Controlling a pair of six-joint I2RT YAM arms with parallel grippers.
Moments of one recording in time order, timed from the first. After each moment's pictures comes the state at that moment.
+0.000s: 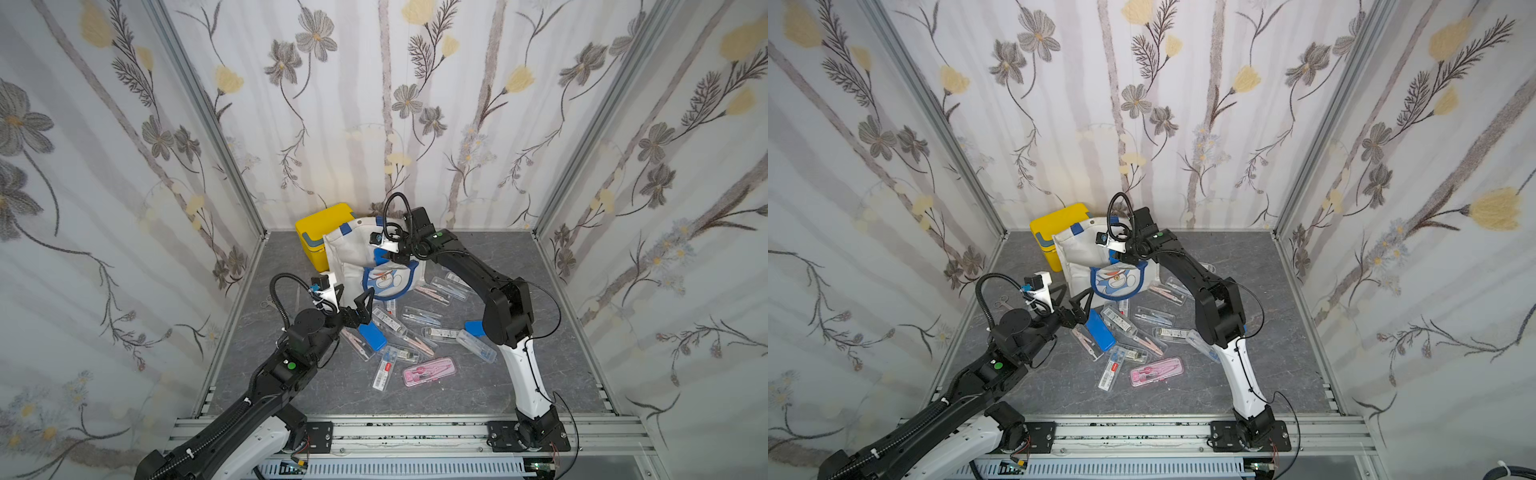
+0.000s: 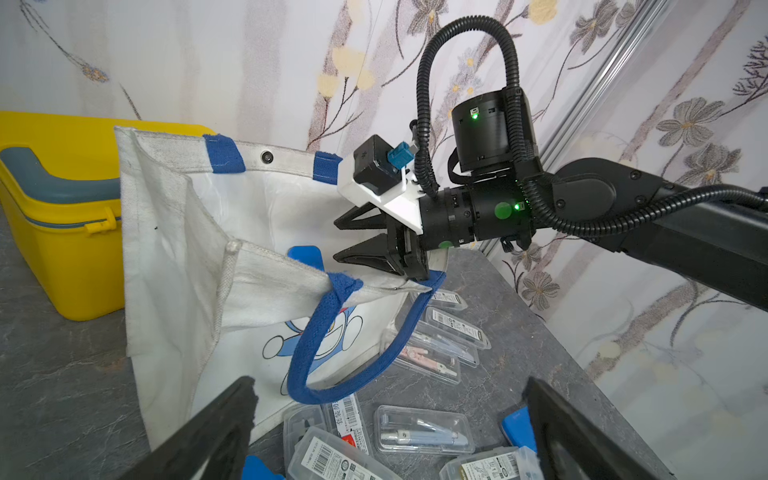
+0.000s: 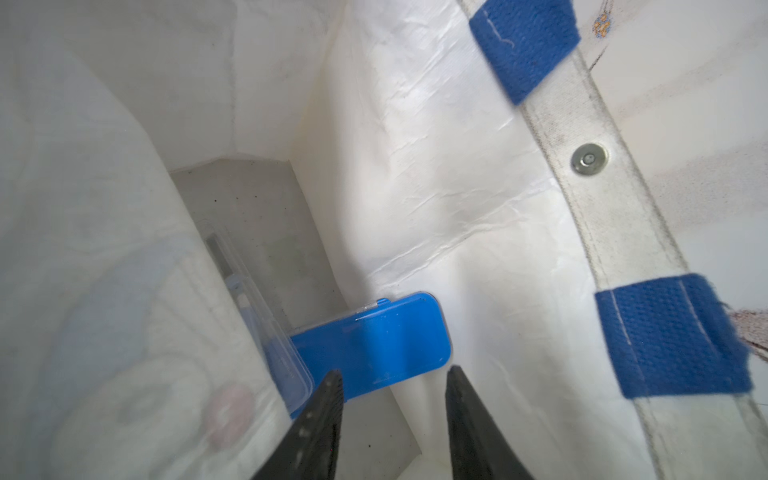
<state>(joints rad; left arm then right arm) -0.58 0.79 0.47 0.25 -0.10 -0.45 0.57 2.30 2.16 -0.56 -0.36 -0.92</state>
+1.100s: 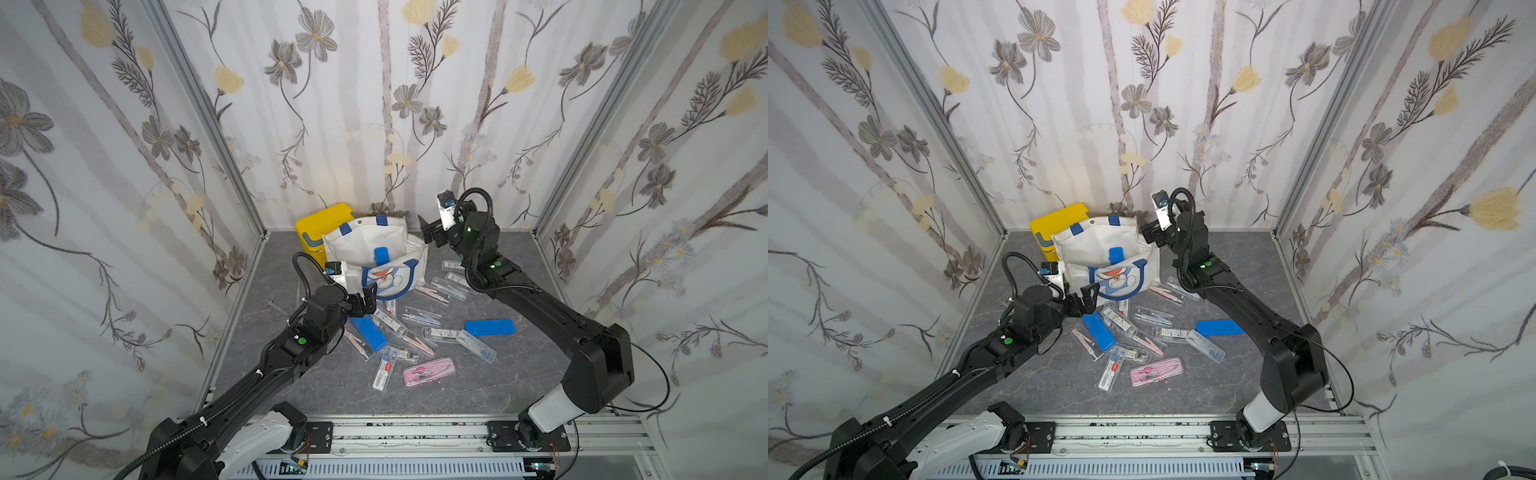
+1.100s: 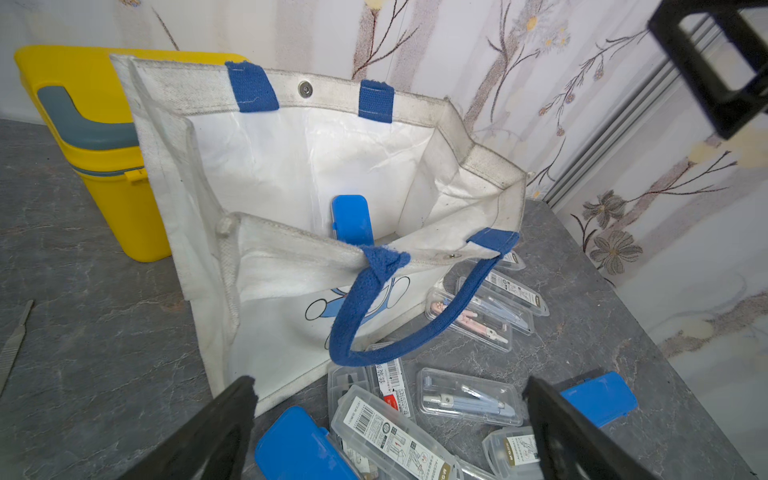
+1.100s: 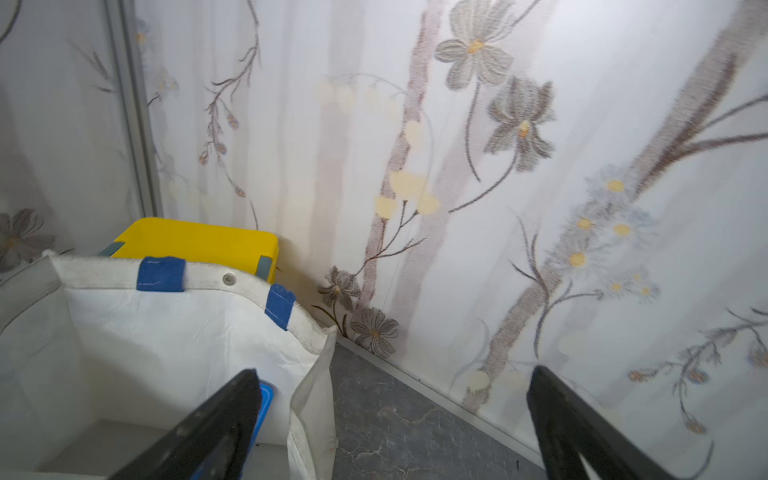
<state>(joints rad) -0.59 1.02 0.71 -0.04 -0.17 -0.46 0.52 1.55 1.35 0.19 0.17 -0.20</state>
